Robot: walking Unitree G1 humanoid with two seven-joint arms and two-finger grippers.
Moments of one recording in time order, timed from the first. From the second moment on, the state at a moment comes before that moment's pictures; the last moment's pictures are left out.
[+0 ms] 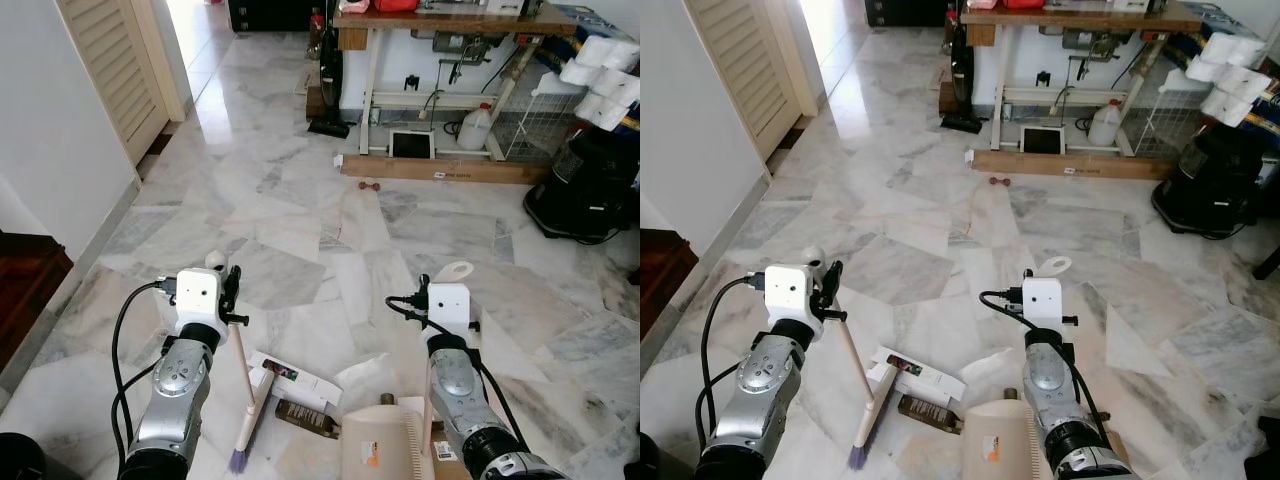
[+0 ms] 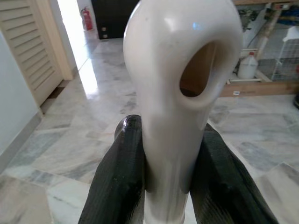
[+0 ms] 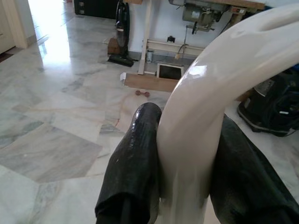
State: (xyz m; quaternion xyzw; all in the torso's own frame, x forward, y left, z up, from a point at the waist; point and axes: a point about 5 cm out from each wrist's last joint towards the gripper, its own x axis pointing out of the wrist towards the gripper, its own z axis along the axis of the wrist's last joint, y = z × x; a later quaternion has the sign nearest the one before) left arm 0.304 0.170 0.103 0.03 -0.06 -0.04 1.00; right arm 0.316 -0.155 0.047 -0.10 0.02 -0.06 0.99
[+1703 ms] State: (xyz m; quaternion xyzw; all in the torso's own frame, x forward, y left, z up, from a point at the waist) left arm 0.305 0.195 0.114 0.06 -0.07 0.02 1.00; right arm 0.320 -0.143 0.055 -0.12 -0.01 -0.07 0.99
